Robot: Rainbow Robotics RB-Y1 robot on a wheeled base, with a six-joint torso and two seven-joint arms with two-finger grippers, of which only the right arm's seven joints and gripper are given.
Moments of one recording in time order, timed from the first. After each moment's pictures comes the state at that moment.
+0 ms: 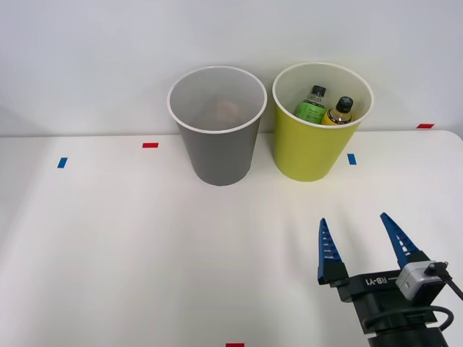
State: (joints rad) arm 0.68 -0.30 0.34 -2.13 -0.35 -0.38 1.75
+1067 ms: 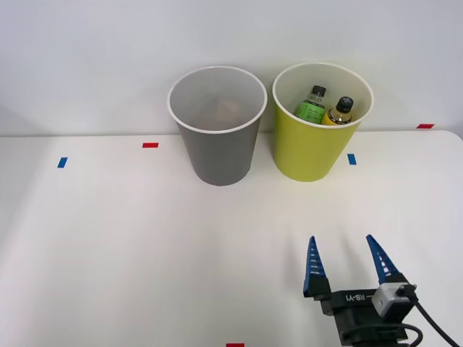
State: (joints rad) arm 0.69 -0.04 0.25 -1.88 0.14 -0.53 1.37
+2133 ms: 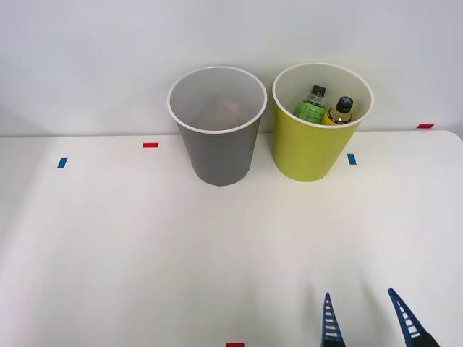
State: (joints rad) arm 0.86 -0.18 0.32 -1.83 -0.07 -0.69 1.67
